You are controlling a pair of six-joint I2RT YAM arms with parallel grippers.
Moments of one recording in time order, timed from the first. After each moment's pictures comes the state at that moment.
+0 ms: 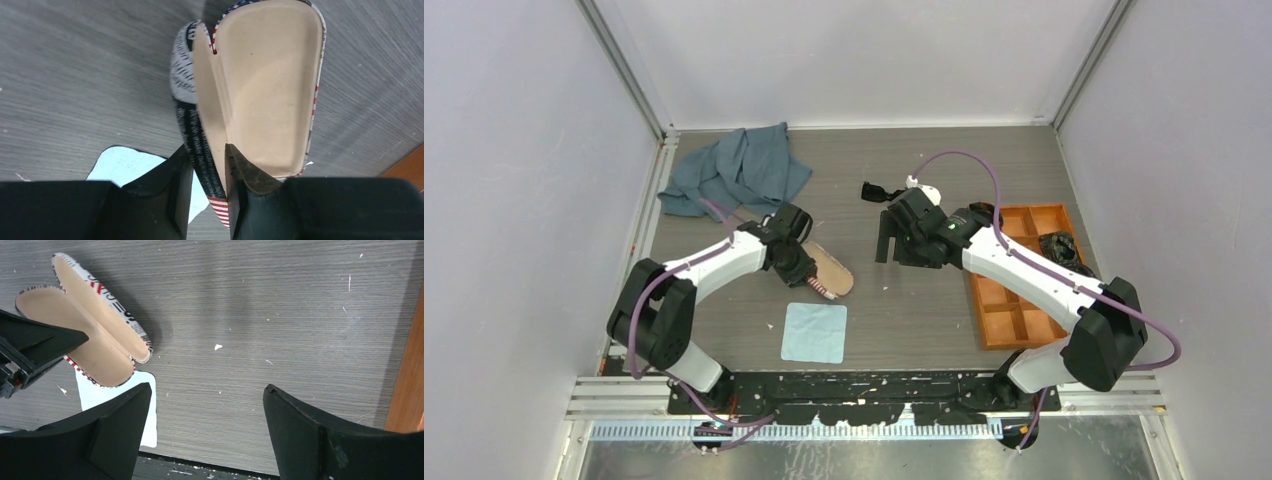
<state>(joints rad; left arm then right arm) -0.53 1.54 0.93 -0.59 -0.04 -1.17 0.74 1.41 1.16 -0.75 0.21 0.76</state>
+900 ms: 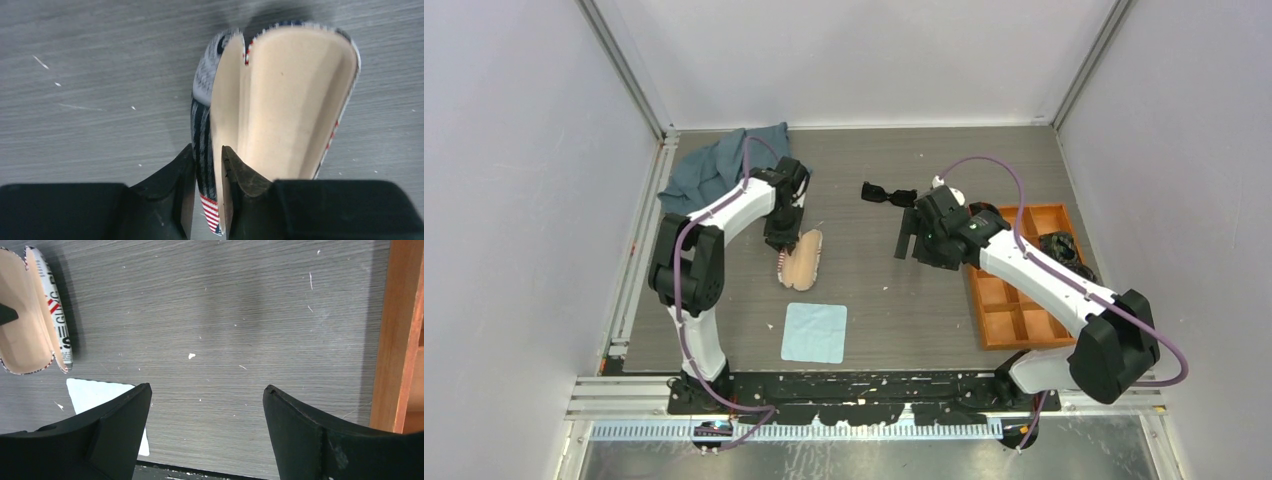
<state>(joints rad) -0.38 1.88 1.42 -0.90 -0.05 -0.23 0.60 1.35 1.06 -0.70 0.14 0.75</state>
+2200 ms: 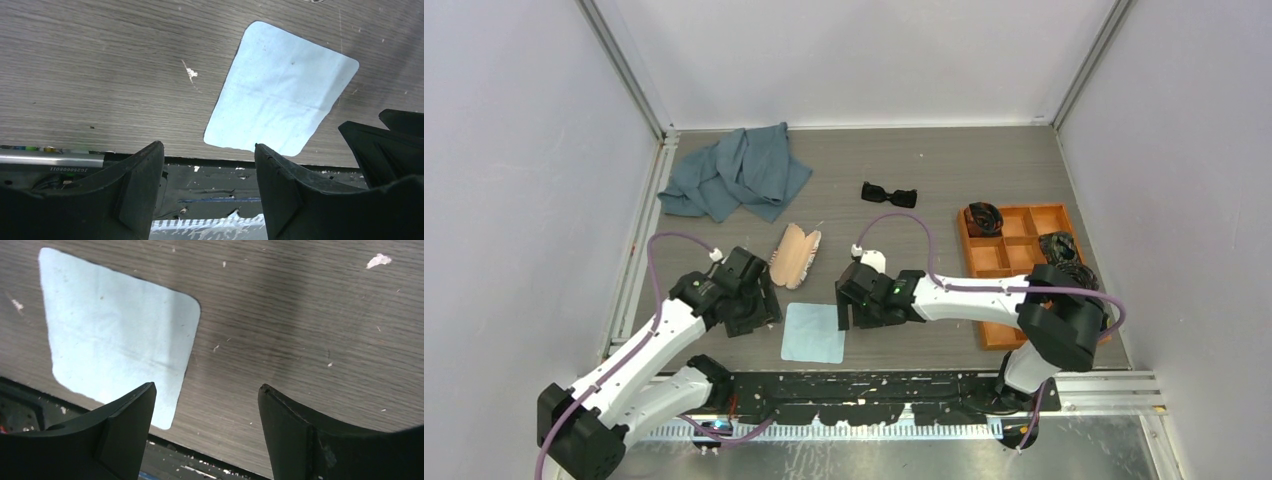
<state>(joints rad) -0.56 0.89 0.70 -1.00 -0.07 -0.85 1.11 1.57 0.92 -0.41 0.17 0.92</state>
